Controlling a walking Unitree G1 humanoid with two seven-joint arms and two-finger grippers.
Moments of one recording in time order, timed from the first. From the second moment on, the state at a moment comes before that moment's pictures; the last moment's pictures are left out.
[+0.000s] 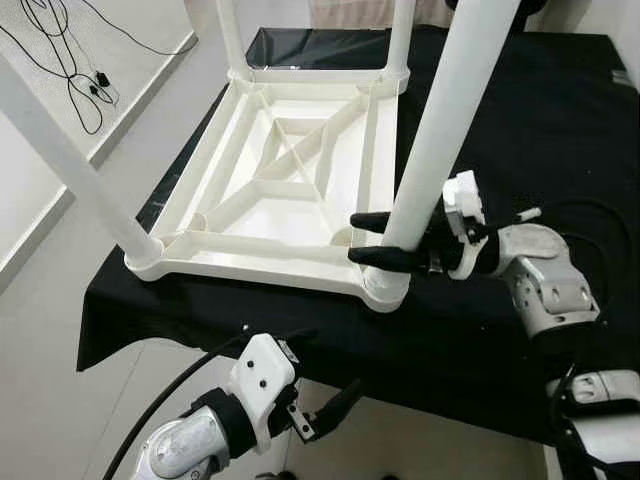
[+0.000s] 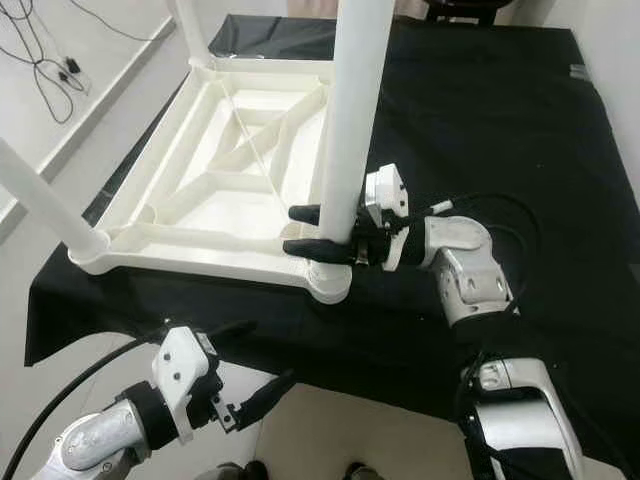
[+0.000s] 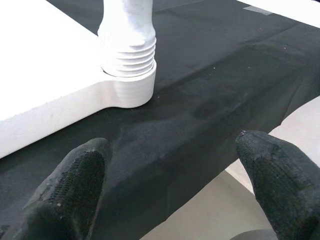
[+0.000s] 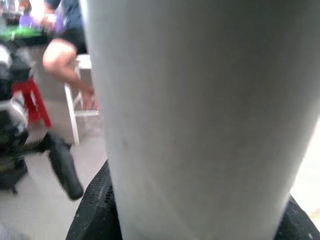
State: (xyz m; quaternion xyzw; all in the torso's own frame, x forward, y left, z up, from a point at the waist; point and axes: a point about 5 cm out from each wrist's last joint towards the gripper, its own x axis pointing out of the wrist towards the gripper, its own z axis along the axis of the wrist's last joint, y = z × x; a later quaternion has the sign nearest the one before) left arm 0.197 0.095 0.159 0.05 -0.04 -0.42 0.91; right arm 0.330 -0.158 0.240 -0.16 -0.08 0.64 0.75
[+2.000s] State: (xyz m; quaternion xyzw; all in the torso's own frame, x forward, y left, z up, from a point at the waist) left arm 0.200 0.096 0.154 0.06 -0.04 -0.42 0.91; right arm 0.279 -0.133 0.206 -0.04 -0.07 0.08 0.99
